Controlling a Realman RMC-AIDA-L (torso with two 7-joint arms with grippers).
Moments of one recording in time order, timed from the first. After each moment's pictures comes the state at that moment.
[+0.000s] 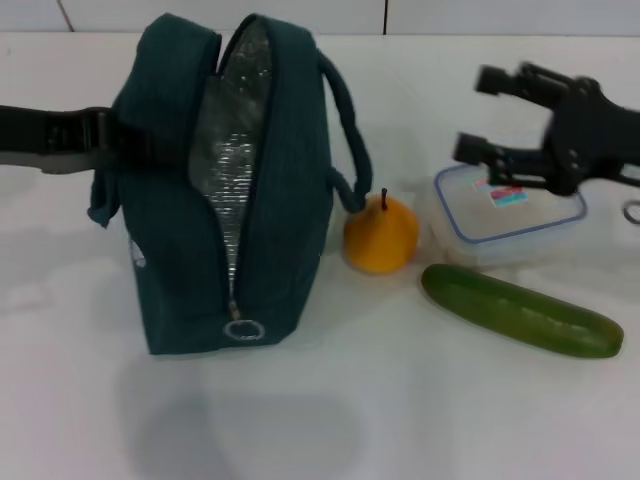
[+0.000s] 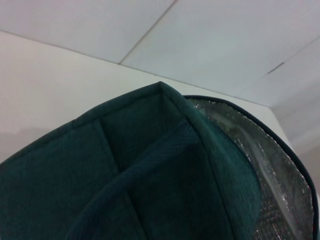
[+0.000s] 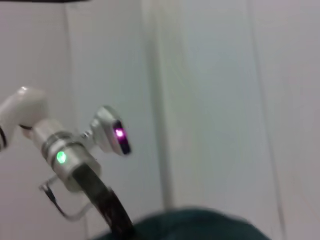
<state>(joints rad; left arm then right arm) -0.37 -2.08 0.78 1.57 2.10 1.84 -2.79 0.62 2.02 -0.82 -0.51 -1.59 -1.68 1.13</state>
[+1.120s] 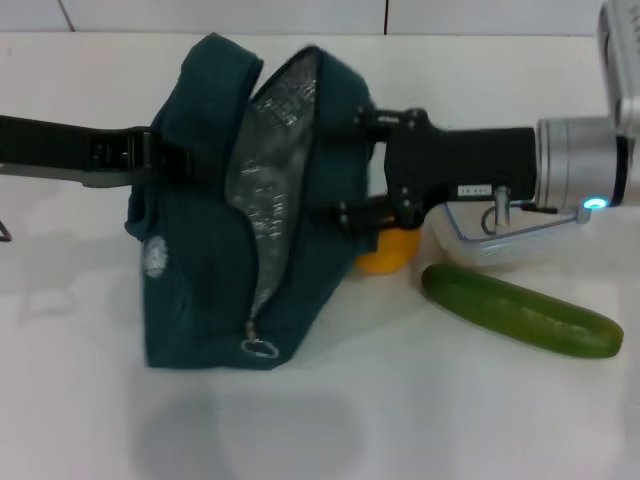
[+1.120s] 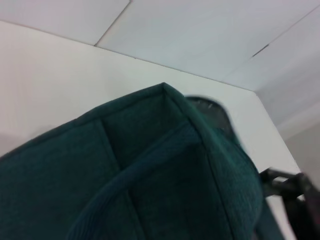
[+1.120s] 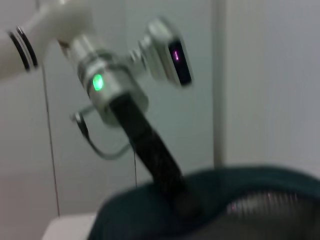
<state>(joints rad) -0.34 -2.09 0.90 1.56 2.07 1.77 -2.80 0.78 2.03 -1.40 -0.49 -1.32 -1.36 1.15</state>
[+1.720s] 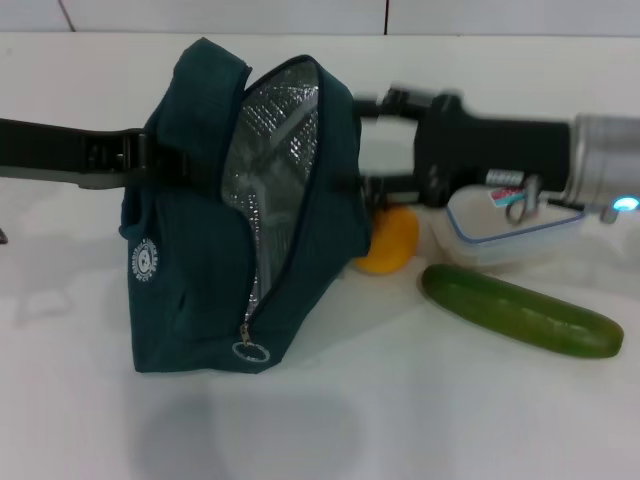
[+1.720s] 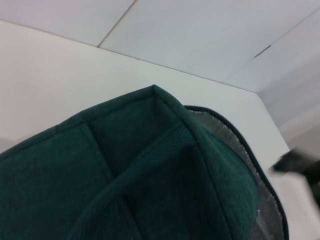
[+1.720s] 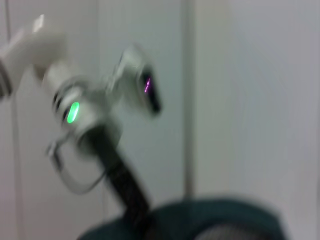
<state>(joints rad) -0.34 -2.09 0.90 1.56 2.07 1.77 -2.80 0.64 2.02 -1.44 -0.67 -1.22 -1.32 1.19</state>
